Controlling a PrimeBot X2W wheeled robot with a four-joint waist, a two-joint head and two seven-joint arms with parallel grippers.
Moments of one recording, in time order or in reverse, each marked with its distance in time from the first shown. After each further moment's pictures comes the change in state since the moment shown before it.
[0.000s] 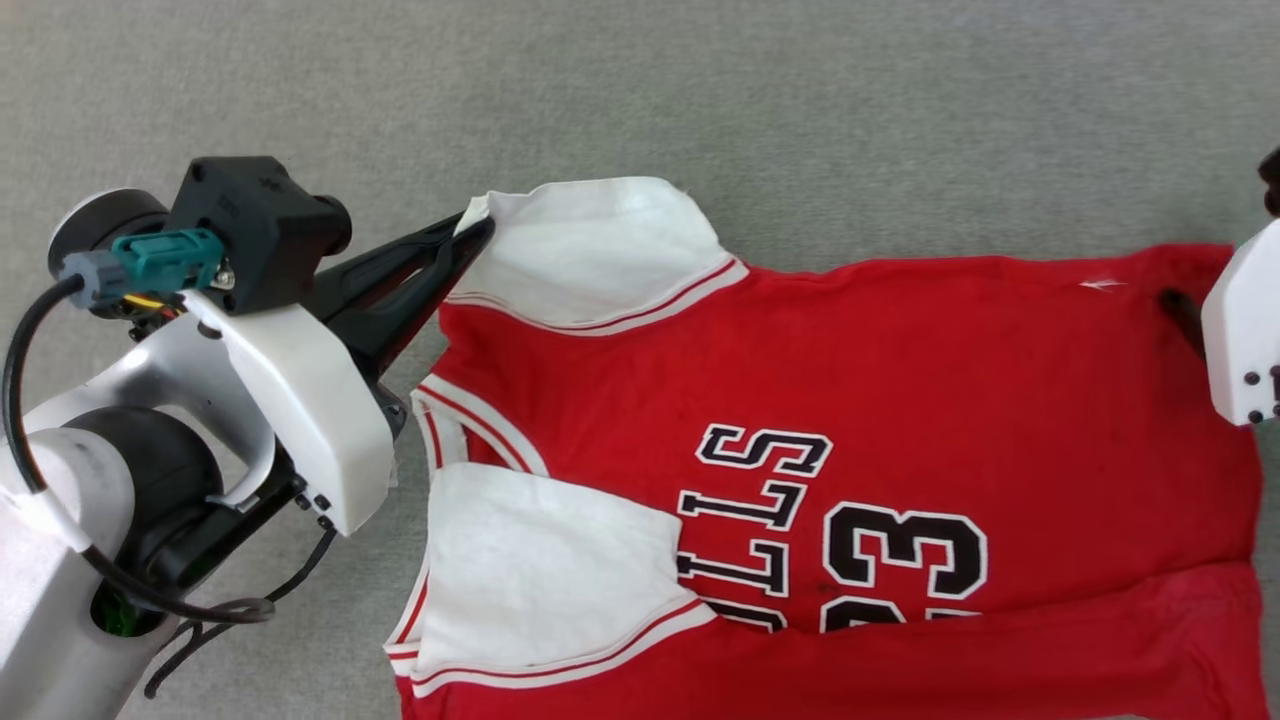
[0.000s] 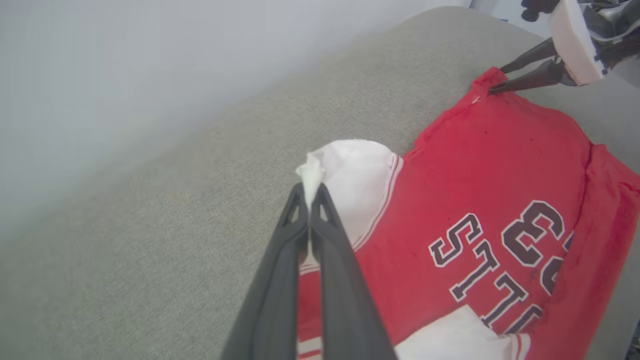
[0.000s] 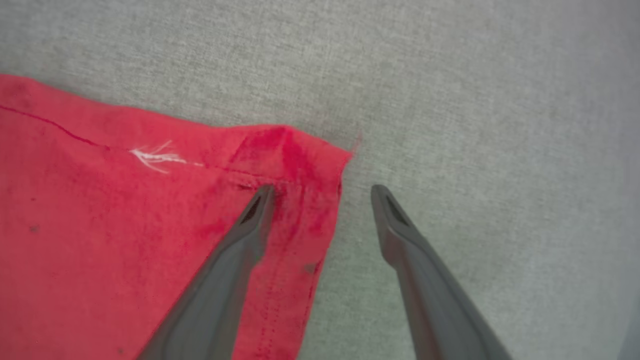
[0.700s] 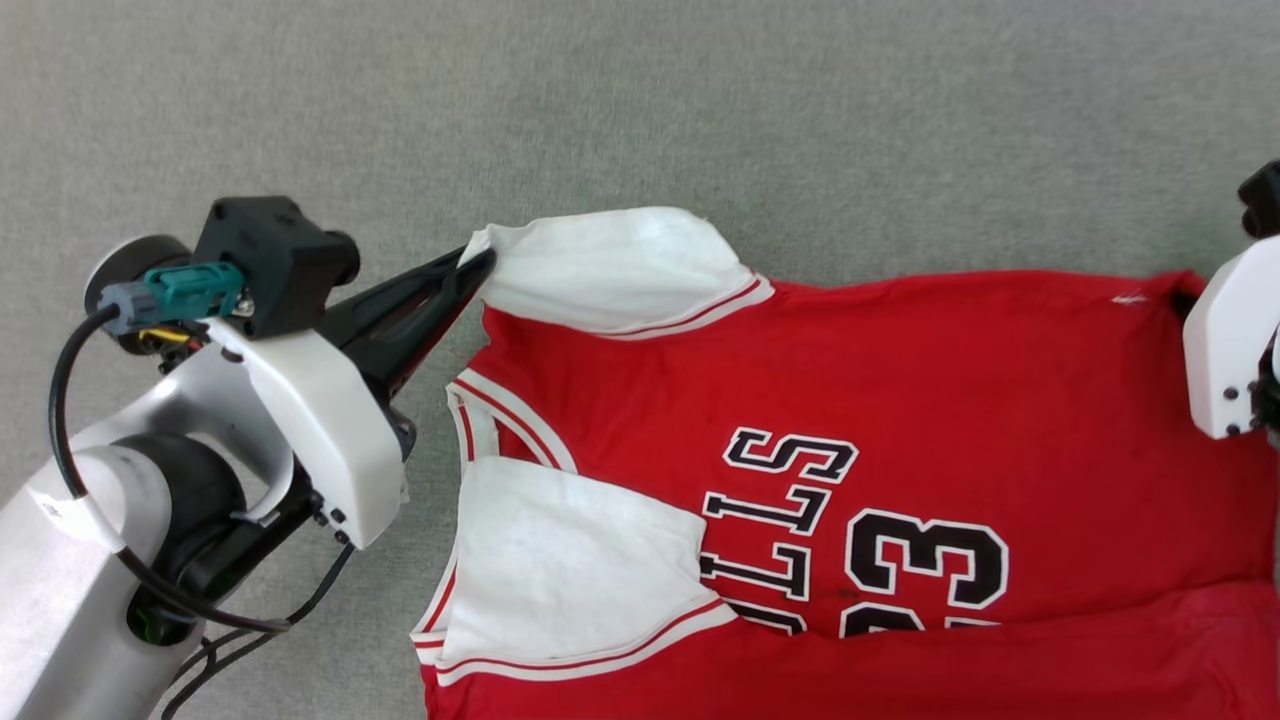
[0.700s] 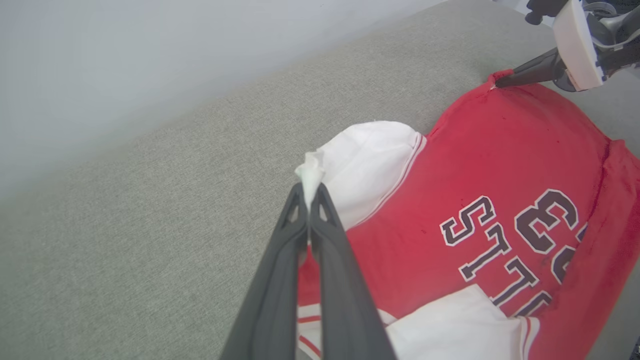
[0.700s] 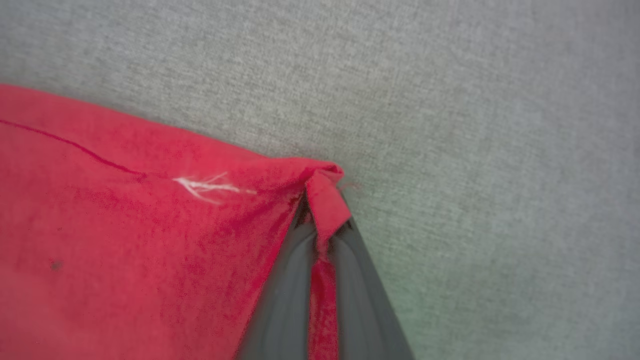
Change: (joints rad) left arm 0.039 -0.016 -0.028 0.060 0.008 -0.008 -0.076; right arm -0.018 -0.029 0.122 0.146 0.050 -0.002 -0.114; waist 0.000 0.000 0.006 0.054
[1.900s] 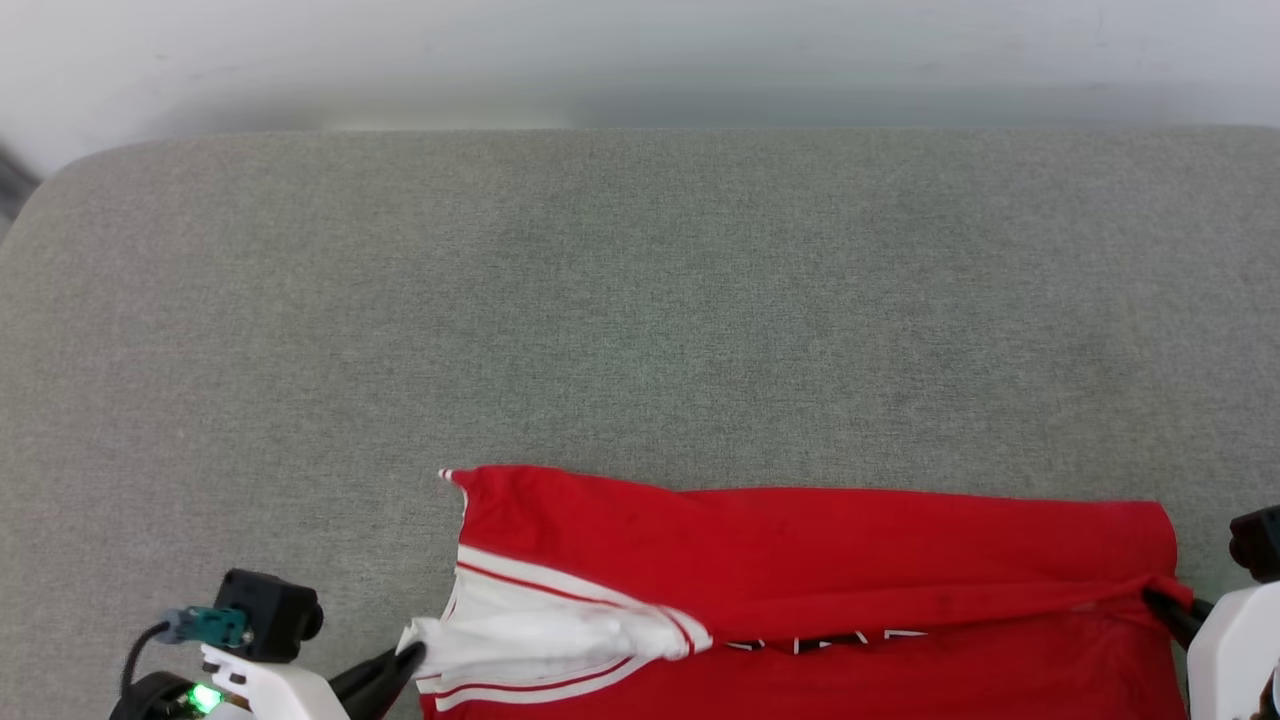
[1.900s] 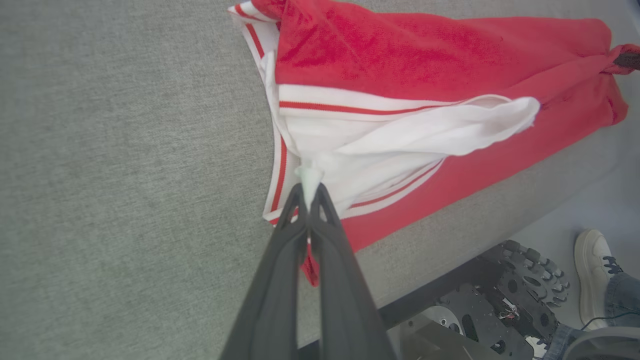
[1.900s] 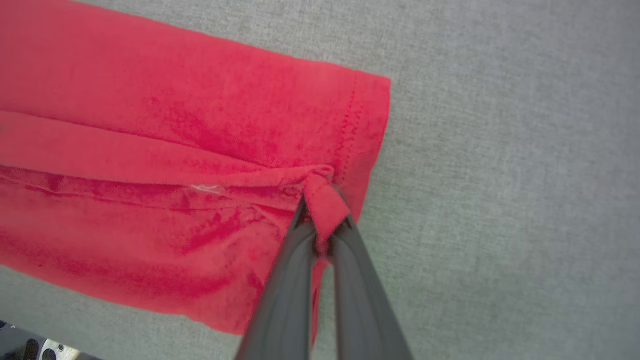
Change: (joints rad) left arm 0.633 0.083 0.029 0.009 -0.148 0.183 -0.078; right arm 0.642 -0.002 -0.181 -0.324 0.113 0.002 -0.198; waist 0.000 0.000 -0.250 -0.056
